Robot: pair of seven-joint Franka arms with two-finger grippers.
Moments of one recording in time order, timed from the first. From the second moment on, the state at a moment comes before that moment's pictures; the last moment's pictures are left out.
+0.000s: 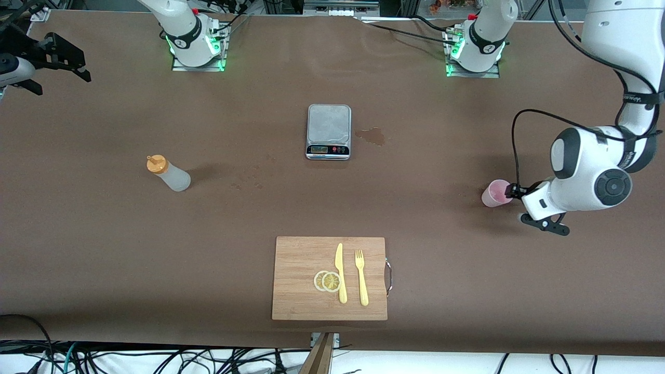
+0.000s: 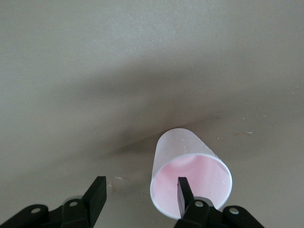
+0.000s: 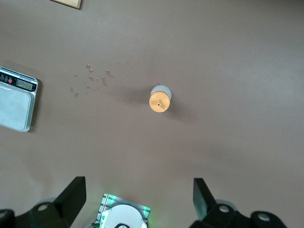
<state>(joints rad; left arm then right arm) 0.06 0.50 -0.02 -1.82 0.04 2.08 0.32 0.08 -0.08 -0.04 -1.55 0.02 1.39 -0.27</state>
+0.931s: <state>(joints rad) 0.06 0.52 -0.05 -1.82 0.04 2.08 0.37 0.06 -0.07 -0.14 -1.60 0.12 1.41 -0.72</state>
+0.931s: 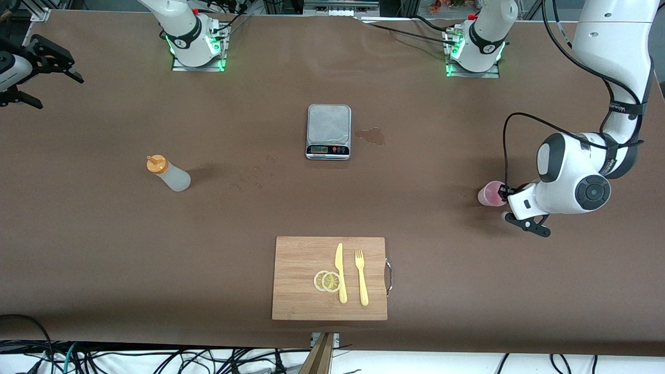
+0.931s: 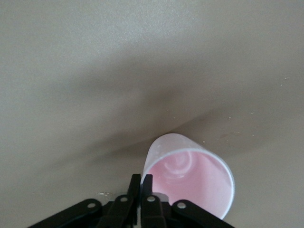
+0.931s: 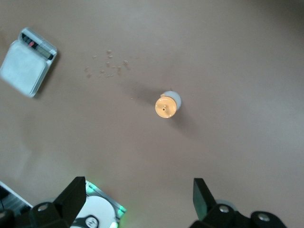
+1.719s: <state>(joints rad) 0.05 0.39 -0.32 -1.78 0.02 1.94 0.18 0.01 0.06 -0.43 -1.79 0.50 1.48 -1.54</state>
